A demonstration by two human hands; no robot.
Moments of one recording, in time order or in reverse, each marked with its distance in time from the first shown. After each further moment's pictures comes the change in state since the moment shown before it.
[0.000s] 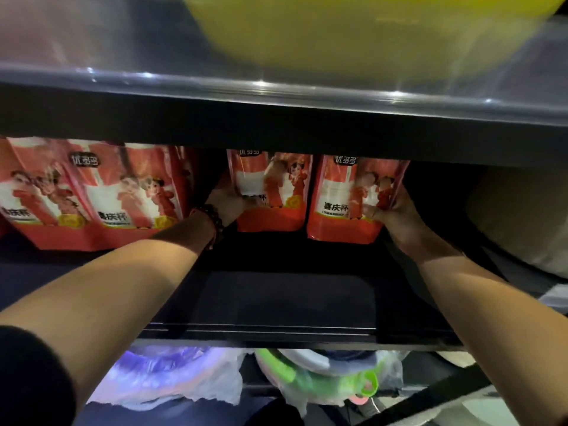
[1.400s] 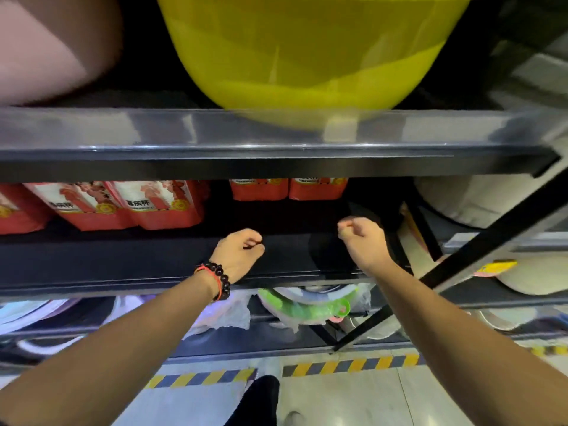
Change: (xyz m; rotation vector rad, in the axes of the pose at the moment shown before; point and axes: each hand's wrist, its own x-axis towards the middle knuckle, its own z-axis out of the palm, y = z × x) left_hand -0.177 0.056 0.018 0.325 -0.170 -0.328; right_hand -0.138 -0.041 0.036 -0.502 0.185 0.275
